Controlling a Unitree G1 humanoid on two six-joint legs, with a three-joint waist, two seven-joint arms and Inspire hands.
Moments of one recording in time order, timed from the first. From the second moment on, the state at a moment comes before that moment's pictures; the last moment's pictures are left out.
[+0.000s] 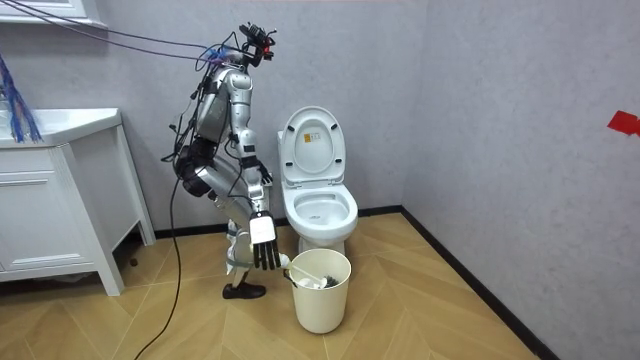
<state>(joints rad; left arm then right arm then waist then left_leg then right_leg) -0.33 0.22 -0.21 0.92 -0.11 -0.04 0.39 -0.42 -0.41 0.09 1.35 0.45 0.00 -0.40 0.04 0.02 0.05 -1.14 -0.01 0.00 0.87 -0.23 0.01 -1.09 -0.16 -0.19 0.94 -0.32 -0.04</state>
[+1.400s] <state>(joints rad) -0.33 0.25 -0.30 0.87 -0.13 -0.05 0.39 -0.45 -0.46 0.18 1.36 0.48 0.01 -0.29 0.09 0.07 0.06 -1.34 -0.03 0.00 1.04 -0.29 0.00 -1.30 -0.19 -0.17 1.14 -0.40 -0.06</state>
